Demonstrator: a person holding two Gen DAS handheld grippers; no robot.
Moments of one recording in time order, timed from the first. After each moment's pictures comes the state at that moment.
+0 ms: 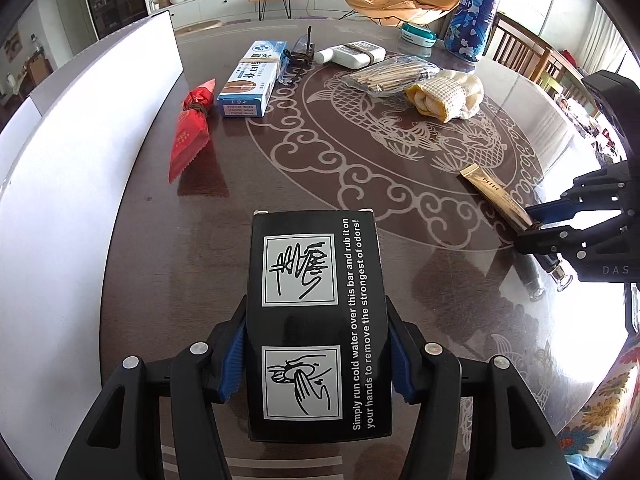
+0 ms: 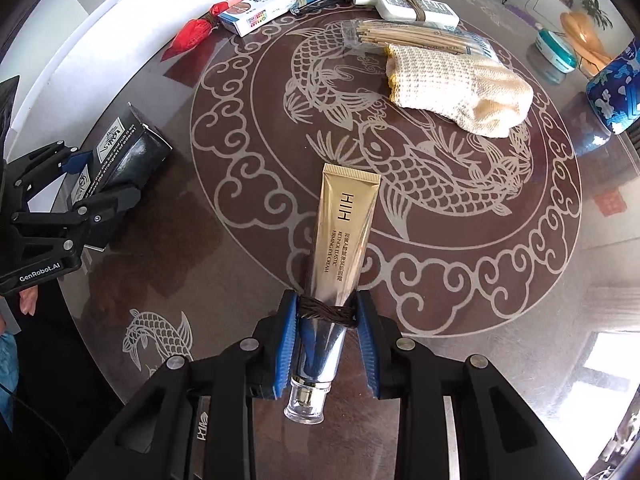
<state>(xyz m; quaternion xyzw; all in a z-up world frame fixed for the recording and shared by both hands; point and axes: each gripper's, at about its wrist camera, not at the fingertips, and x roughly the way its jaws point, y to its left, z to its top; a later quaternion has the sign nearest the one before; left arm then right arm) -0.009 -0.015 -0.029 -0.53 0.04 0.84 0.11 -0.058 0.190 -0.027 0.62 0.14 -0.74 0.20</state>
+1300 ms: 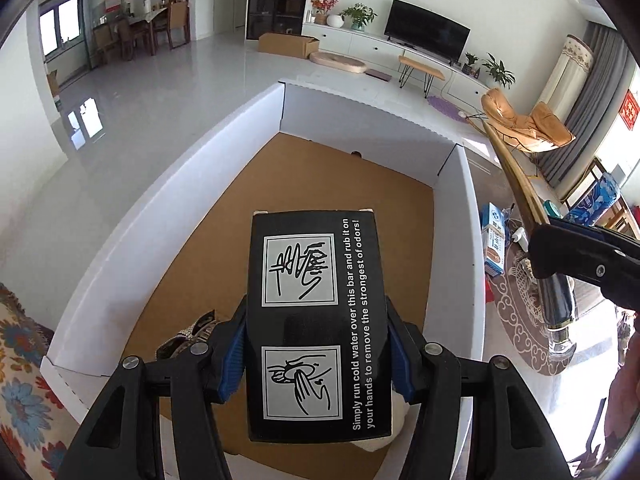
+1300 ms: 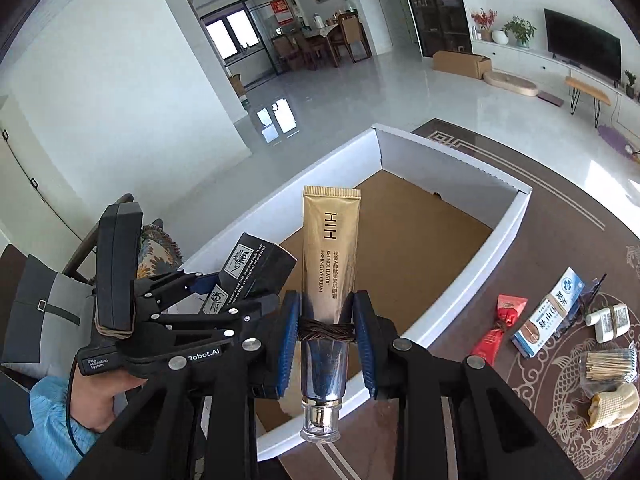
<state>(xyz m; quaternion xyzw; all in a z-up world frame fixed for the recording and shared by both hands) -0.008 -0.305 0.076 -0.47 -0.12 0.87 -0.07 -0.085 -0.141 0.150 0.44 0.04 -0.80 0.41</state>
